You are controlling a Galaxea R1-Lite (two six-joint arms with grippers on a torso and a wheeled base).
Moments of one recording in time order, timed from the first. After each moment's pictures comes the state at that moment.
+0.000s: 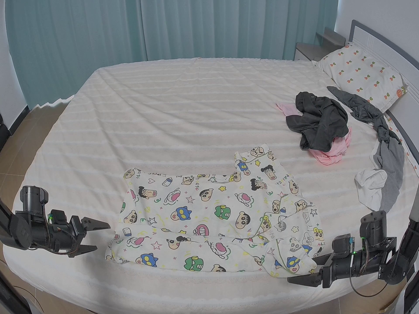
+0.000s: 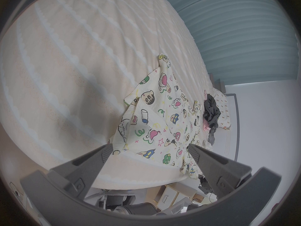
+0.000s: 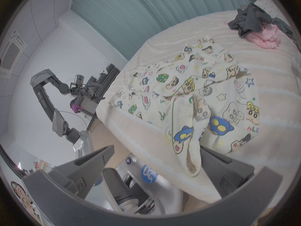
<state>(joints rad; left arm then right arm) 0.23 1.77 -0.38 -0.47 -0.69 -0.57 0.31 1.91 -0.02 -1.14 0.57 0.10</state>
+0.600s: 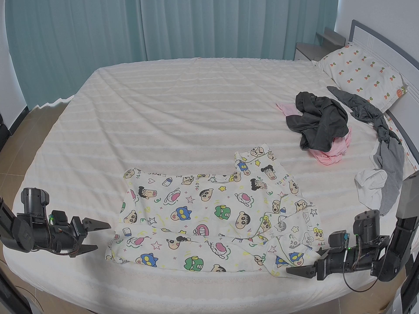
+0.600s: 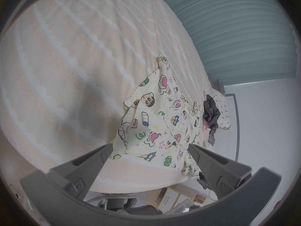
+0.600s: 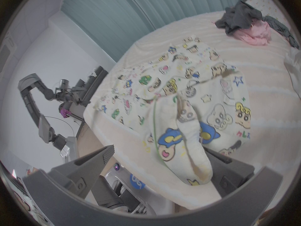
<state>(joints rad) 0.23 1.80 -0.35 -0.55 -0.69 -0.58 0.28 2.04 -0.06 -1.23 0.49 0.11</state>
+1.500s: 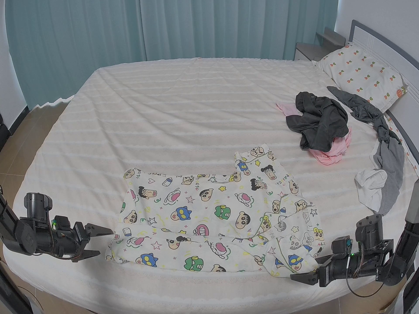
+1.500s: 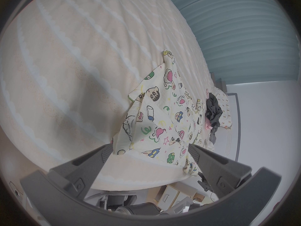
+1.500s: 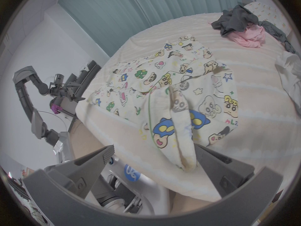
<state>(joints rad) 0.23 1.84 -0.33 -0.58 -0.69 -0.57 0.33 1.94 -0.02 -1.13 0.35 0.11</state>
